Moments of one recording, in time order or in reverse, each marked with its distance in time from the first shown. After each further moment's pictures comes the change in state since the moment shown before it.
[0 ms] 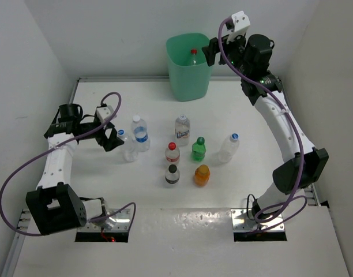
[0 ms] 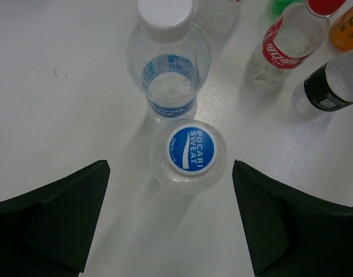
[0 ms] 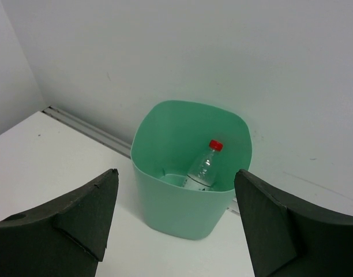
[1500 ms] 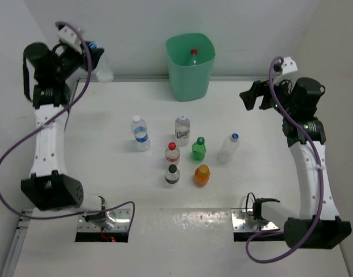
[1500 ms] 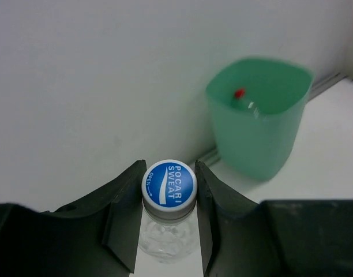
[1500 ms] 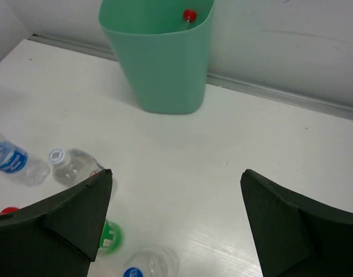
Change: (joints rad) left arm -0.028 0.150 0.537 0.721 -0.228 -0.769; right arm -0.341 -0.517 -0.478 -0.308 -0.236 0.066
